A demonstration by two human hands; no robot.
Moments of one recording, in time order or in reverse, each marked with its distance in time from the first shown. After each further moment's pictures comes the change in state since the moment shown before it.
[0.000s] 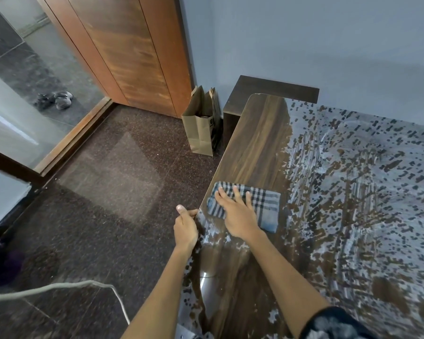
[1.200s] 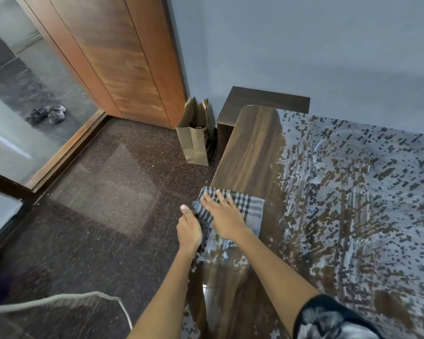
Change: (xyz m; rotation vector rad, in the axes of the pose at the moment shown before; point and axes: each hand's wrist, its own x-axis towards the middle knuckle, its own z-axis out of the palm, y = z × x) left_hand 0.011 0.035 0.026 0.016 0.013 0.008; right_hand 0.036 -0.005 -0.007 -0.061 -0.026 -0.108
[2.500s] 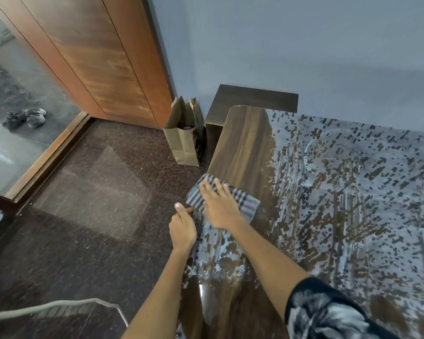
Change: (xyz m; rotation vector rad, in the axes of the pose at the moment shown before) left_hand 0.019 0.019 0.015 0.054 0.015 0.138; right_hand 0.038 0.025 -0.011 -0.084 0.034 0.108
